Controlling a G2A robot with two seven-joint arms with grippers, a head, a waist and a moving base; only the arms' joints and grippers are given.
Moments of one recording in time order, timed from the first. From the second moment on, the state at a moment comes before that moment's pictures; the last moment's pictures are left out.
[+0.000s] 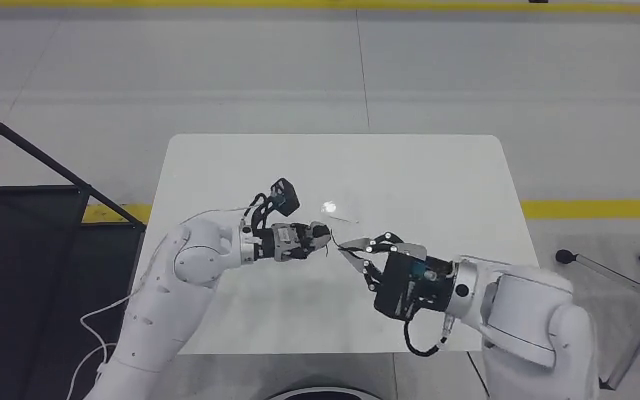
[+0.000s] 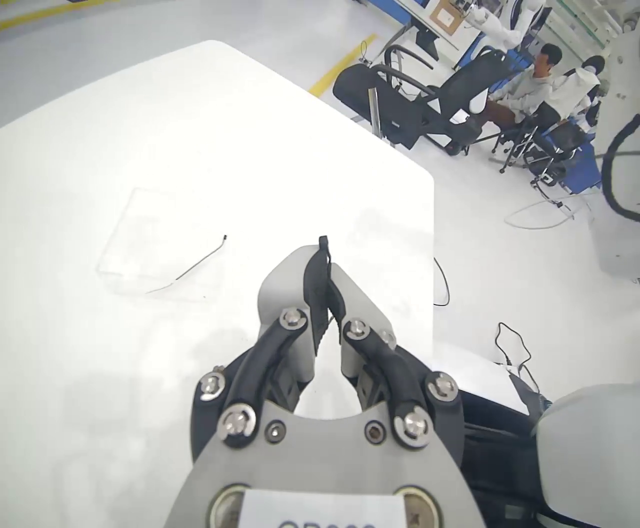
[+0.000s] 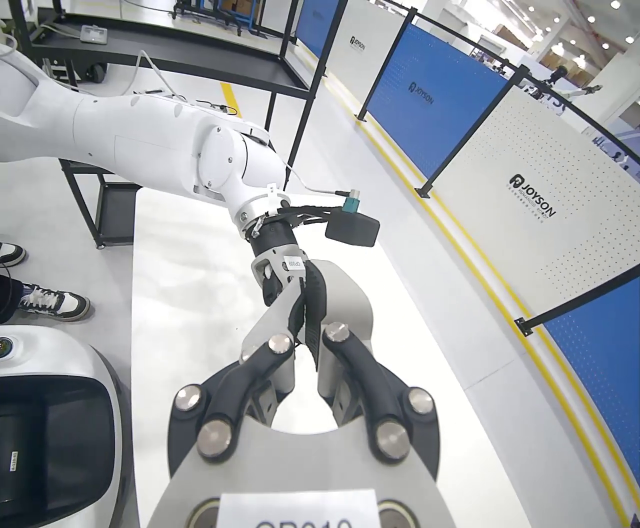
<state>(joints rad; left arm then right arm) 1.06 -1.22 -1.26 -1.53 0.52 -0.82 -0.81 -1.29 -1.37 1.42 -2.23 -1.09 -1.01 0.71</state>
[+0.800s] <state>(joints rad) 1.08 -1.18 -1.26 -1.54 0.47 -0.93 -0.74 -1.26 -1.23 1.28 -2.20 -1.29 -1.01 0.50</state>
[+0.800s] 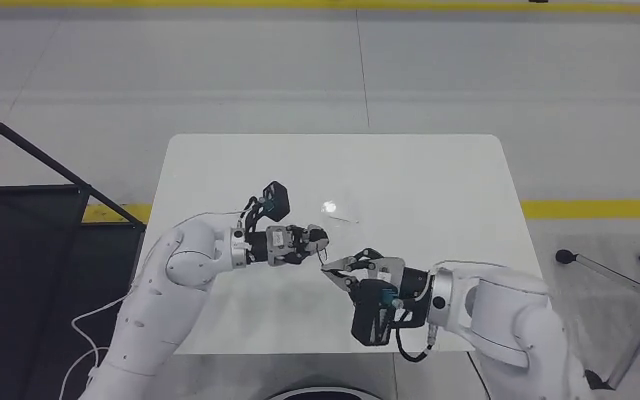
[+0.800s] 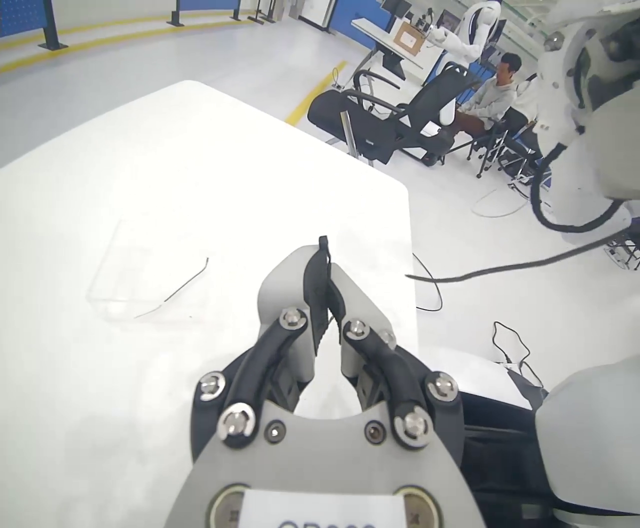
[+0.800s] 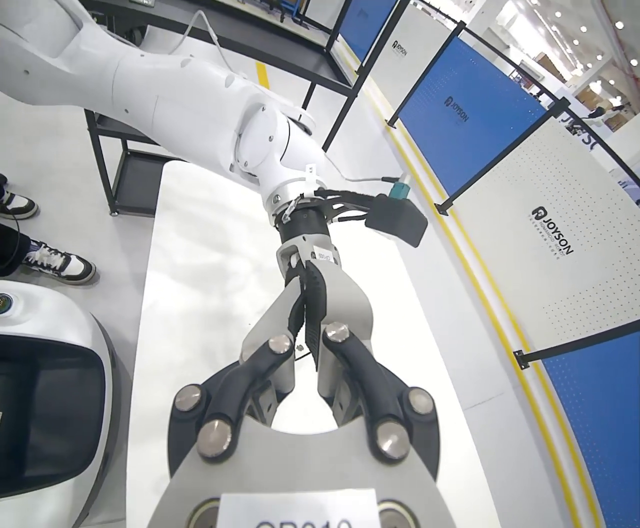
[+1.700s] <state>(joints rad) 1.08 -1.18 -1.26 -1.54 0.47 -0.93 -0.74 -1.23 -1.19 1.26 -2.14 -1.42 -0.95 0.33</state>
